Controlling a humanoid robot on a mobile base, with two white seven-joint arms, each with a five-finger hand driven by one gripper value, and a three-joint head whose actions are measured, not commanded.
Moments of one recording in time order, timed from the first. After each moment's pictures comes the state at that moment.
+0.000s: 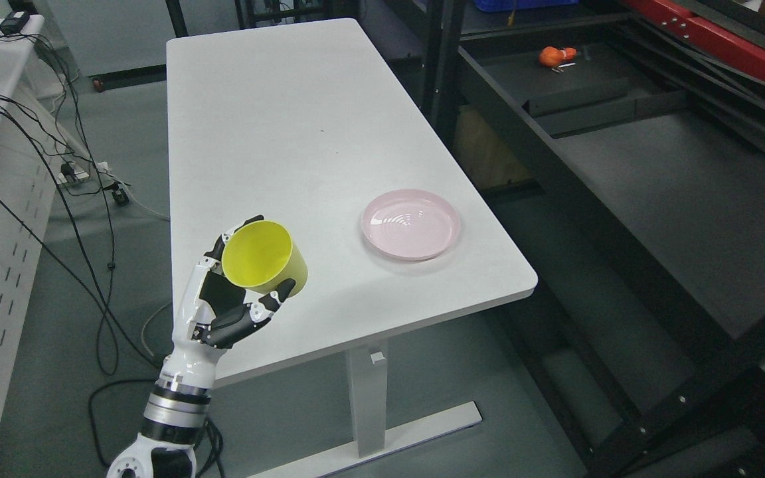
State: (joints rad) left arm -0.11 0.00 -0.02 -1.74 0.35 -0.22 -0.29; right arm 0.00 0.00 0.00 -0.24 0.00 0.09 -0.12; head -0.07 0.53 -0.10
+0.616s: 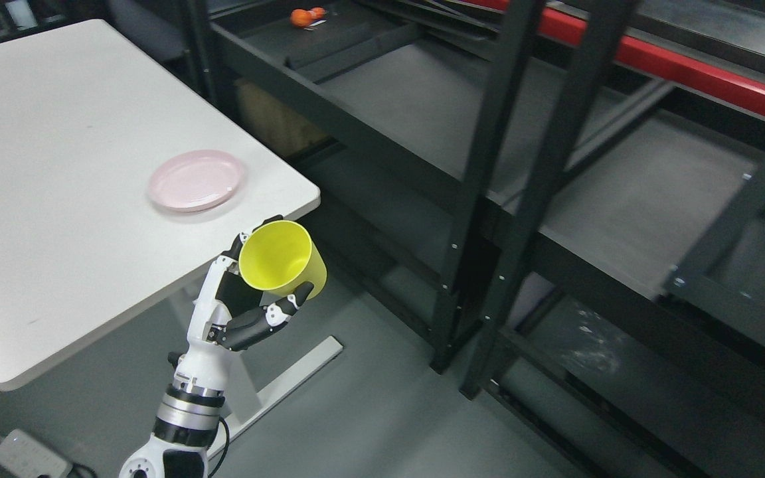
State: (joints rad) left arm -0.11 0.00 -0.07 -1.76 0.35 -0.23 -0.29; right arm 0.00 0.00 0.00 -0.24 0.00 0.09 -0.12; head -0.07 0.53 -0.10
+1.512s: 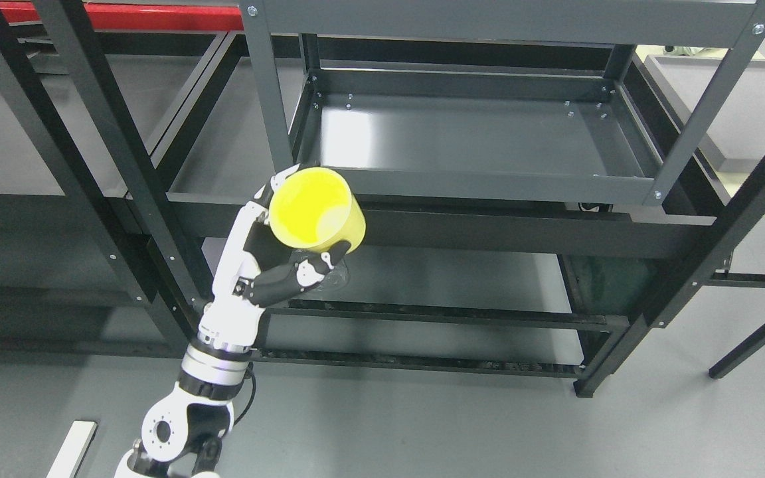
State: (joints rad) left arm -0.30 0.00 -0.17 -1.77 0.36 -0.25 -0.28; right arm 0.00 0.00 0.00 -0.24 0.00 0.09 -0.12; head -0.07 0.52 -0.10
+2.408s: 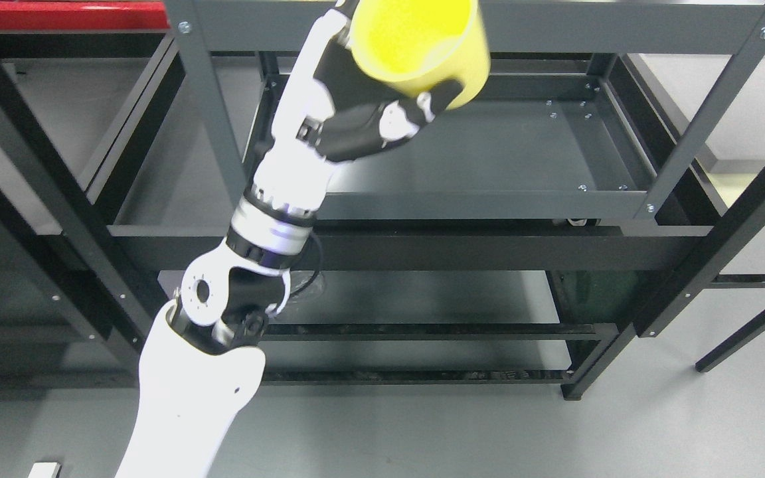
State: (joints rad) left arm -0.77 0.00 -0.38 -1.77 0.55 -0.09 -0.16; right arm 0.00 0.00 0.00 -0.24 0.00 0.09 -0.12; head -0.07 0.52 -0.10
